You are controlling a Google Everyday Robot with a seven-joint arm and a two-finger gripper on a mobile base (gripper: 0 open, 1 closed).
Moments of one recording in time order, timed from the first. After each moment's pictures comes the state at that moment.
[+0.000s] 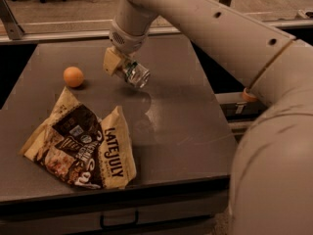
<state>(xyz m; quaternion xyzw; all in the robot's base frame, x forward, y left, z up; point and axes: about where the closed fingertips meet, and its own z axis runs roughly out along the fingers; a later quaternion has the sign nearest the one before) 0.660 0.108 0.883 -0.48 0.85 0.11 0.21</state>
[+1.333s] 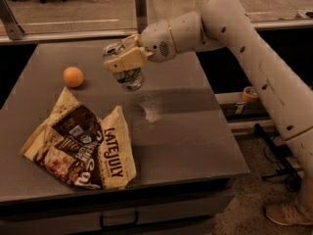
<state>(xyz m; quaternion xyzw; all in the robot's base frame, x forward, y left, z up) 0.591 0.095 0.951 -0.57 0.57 0.44 0.40</state>
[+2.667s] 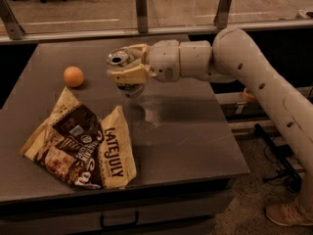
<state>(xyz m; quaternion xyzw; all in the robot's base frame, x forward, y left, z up) 0.574 0.082 0.943 -0.54 0.52 0.40 0.53</state>
